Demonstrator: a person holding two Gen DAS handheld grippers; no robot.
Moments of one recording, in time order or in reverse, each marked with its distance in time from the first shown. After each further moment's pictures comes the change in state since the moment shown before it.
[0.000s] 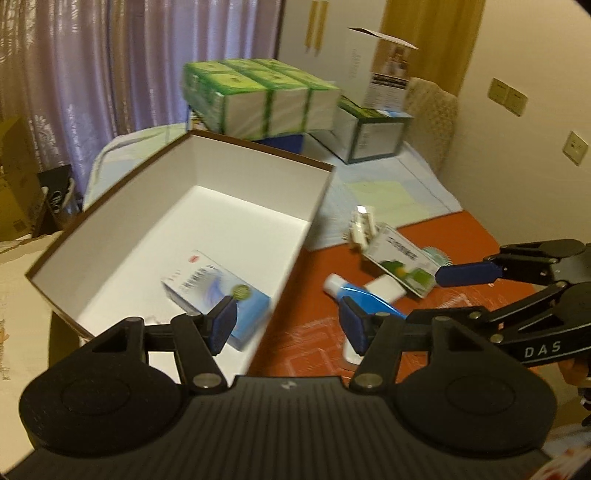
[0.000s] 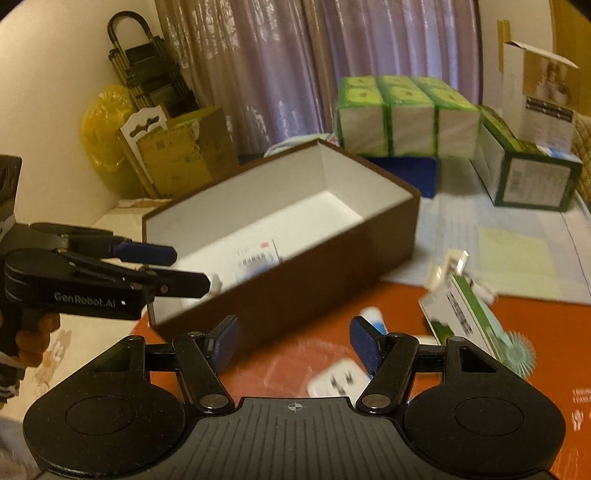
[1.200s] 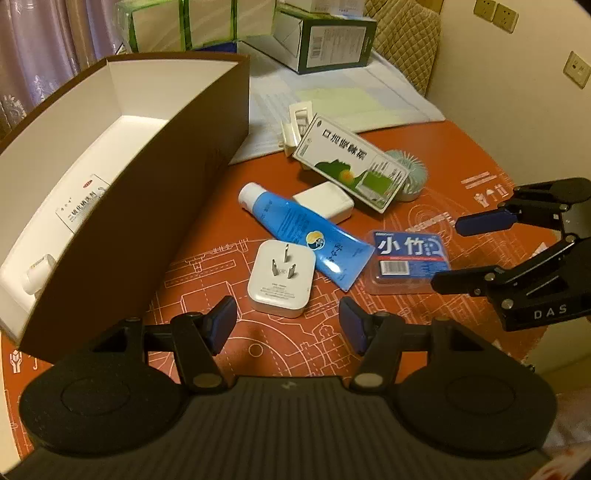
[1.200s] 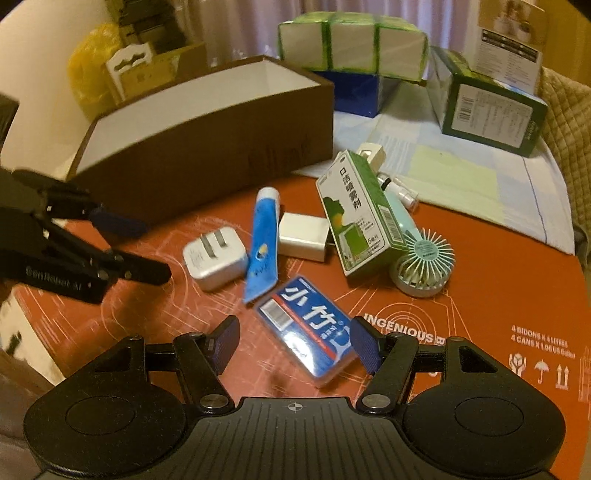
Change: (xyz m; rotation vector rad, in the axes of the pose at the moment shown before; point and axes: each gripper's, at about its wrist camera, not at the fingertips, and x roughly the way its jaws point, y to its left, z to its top) left arm 0.091 -0.095 -0.054 0.067 0.194 0.018; right arm -0.008 -0.108 -0.090 -0.110 0.151 -0.066
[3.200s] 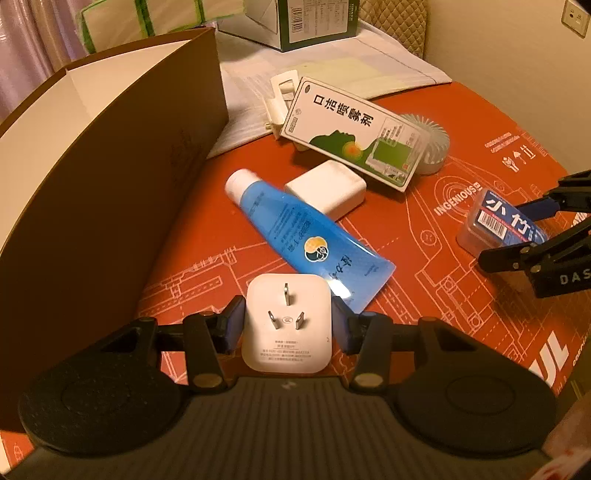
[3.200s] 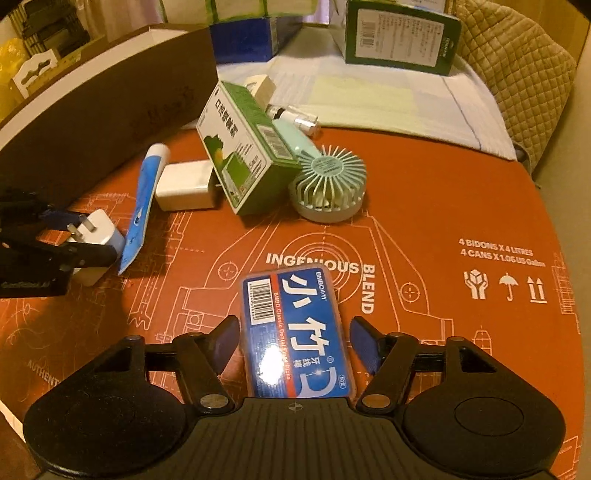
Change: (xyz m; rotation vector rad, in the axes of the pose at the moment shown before) left arm 0.061 -0.013 0.003 0.124 0.017 0.055; right arm 0.032 -0.037 -0.029 0.225 0.106 -0.201
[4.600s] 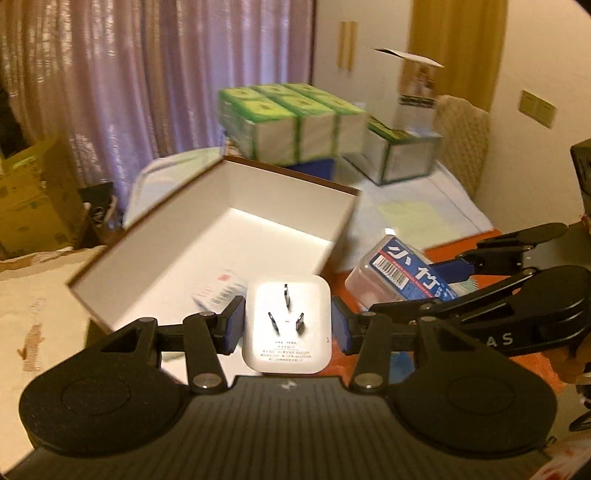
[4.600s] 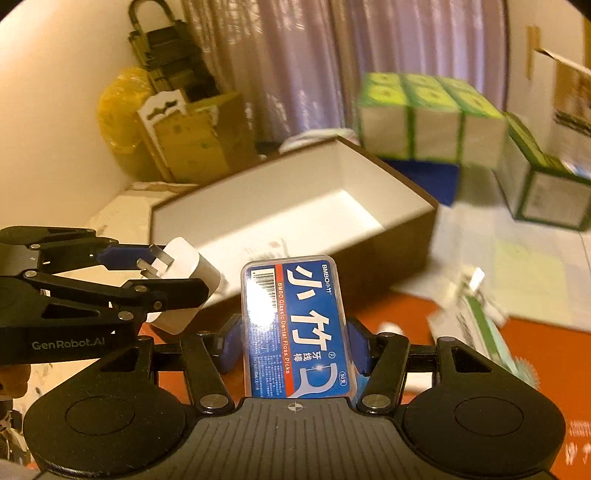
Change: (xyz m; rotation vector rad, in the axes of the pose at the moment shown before) left arm -0.174 0.116 0.010 -0.240 -0.272 0.119; right arm -0.072 0.159 0.122 -0.189 -0.214 0.333
